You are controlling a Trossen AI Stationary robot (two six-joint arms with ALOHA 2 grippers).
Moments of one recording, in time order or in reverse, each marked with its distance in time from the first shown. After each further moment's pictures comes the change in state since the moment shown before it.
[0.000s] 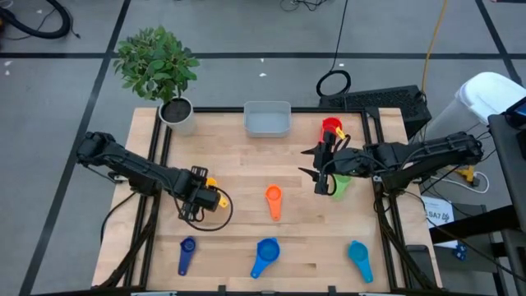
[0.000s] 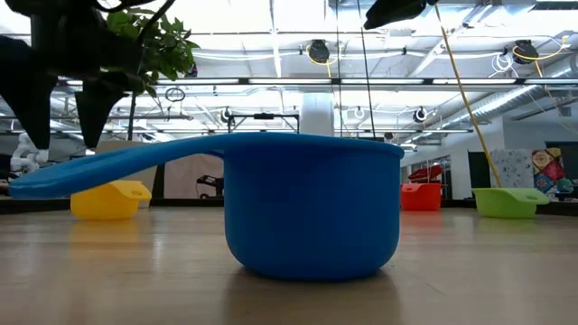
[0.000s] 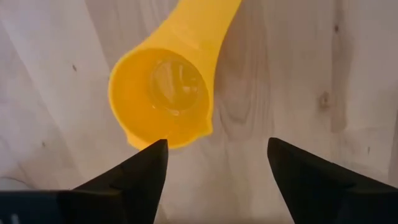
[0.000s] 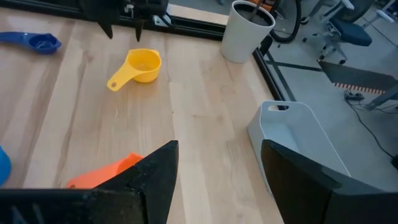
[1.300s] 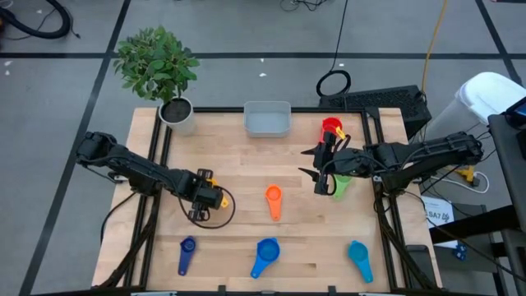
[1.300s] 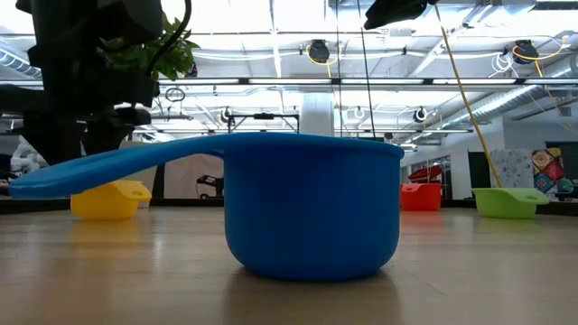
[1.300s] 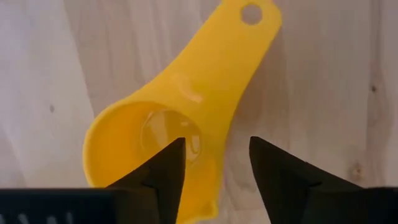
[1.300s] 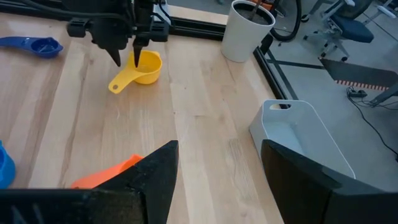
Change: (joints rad) left arm 0.041 0.000 -0.187 0.340 -0.007 0.029; right arm 0.000 0.000 0.000 0.000 -0.001 0.019
